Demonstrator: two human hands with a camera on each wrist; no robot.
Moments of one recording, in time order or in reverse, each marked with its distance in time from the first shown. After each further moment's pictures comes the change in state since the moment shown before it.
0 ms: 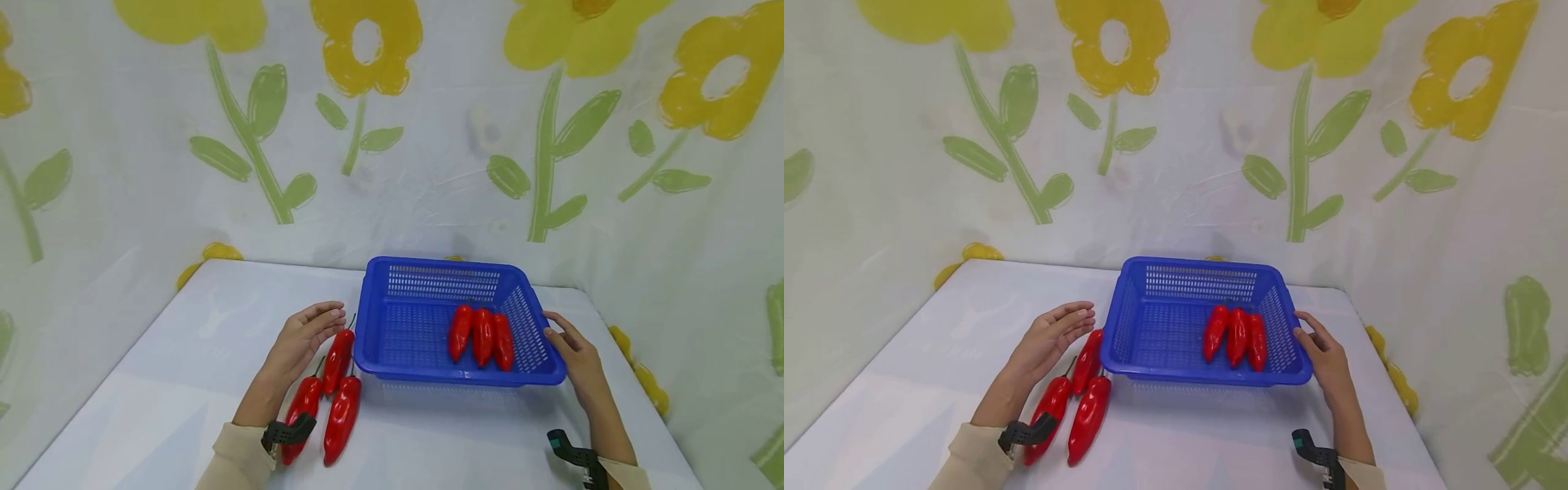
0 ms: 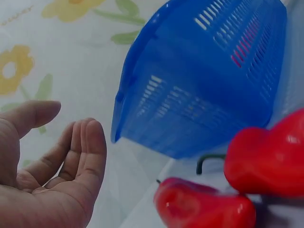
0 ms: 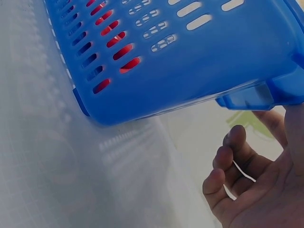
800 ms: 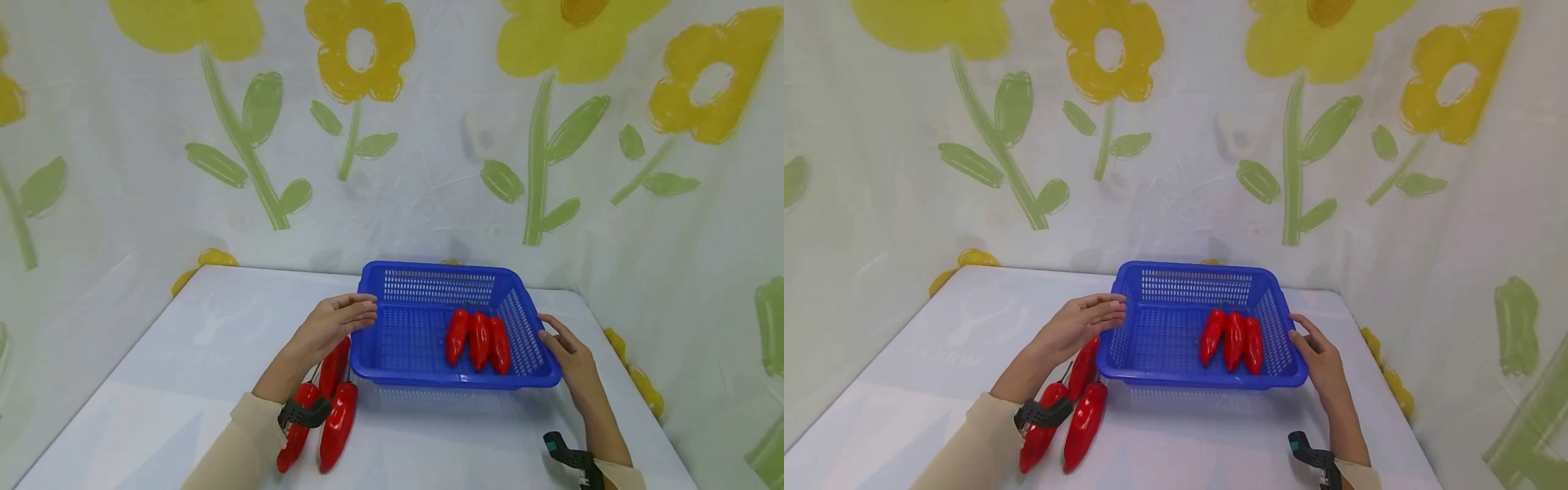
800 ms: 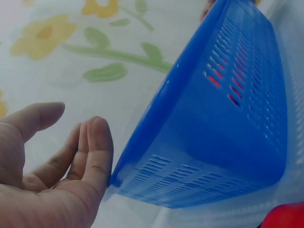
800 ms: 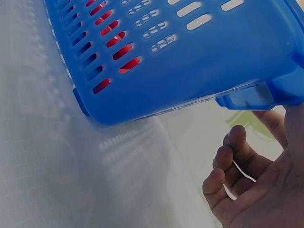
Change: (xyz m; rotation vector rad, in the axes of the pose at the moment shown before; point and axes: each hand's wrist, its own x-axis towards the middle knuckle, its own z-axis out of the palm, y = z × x) left_hand 0.022 0.027 0.048 -0.003 -0.215 -0.087; right_hand -0.002 -0.001 0.001 0.018 -0.008 -0.010
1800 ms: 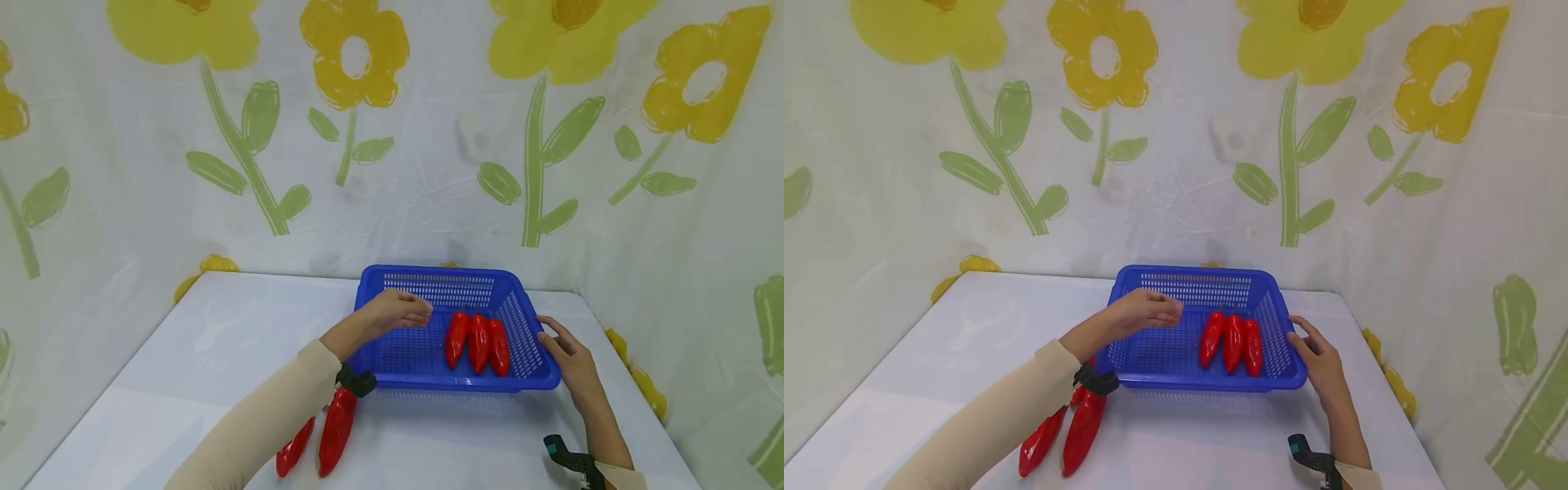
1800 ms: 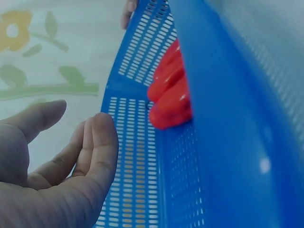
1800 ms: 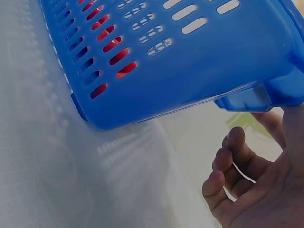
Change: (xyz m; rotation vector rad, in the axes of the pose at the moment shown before) left_hand 0.066 0.010 0.076 0.218 -0.145 -0.202; right_hand -0.001 -0.001 0.001 -0.001 0.016 0.002
